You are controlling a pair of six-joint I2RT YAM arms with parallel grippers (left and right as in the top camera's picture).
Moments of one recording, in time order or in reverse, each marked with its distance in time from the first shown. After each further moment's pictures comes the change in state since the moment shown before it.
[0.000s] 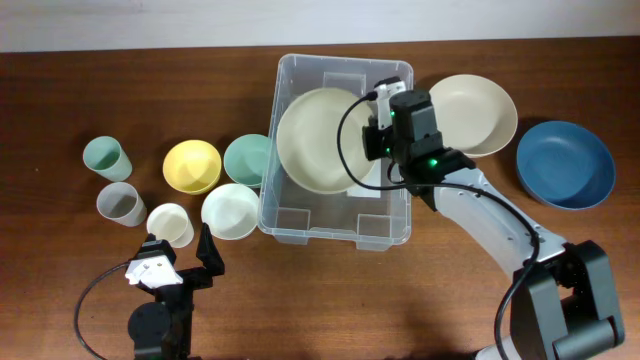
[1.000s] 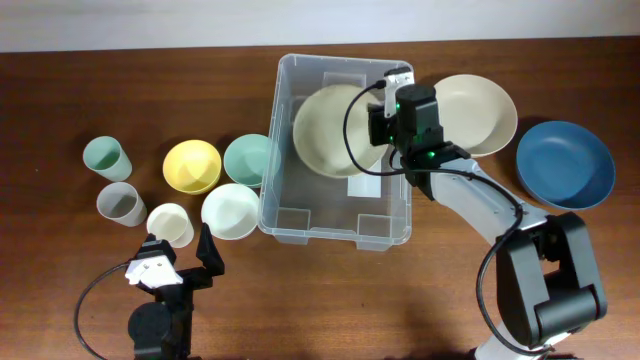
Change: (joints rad) left arm 0.000 0.000 0.000 0.000 0.000 0.000; right arm -0.048 0.121 0.025 0.180 0.029 -0.019
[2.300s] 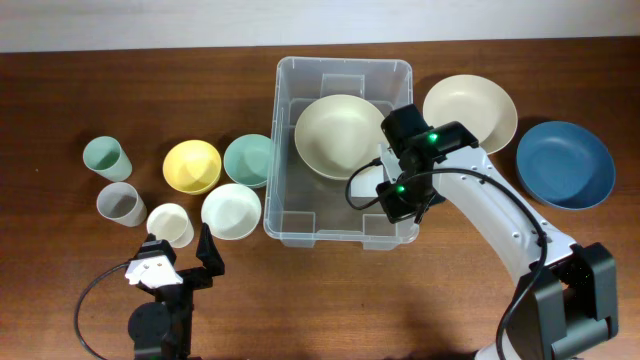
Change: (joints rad) left arm 0.000 0.000 0.000 0.000 0.000 0.000; right arm 0.077 -0.092 0.213 -1.307 -0.110 -0.026
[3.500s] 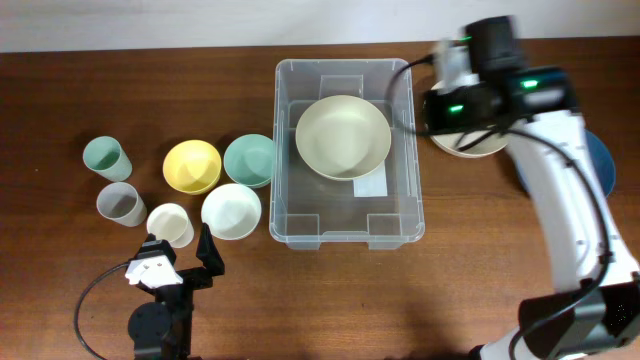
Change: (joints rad) left arm 0.000 0.000 0.000 0.000 0.000 0.000; right arm -0.292 0.000 0.448 0.020 -0.142 0.005
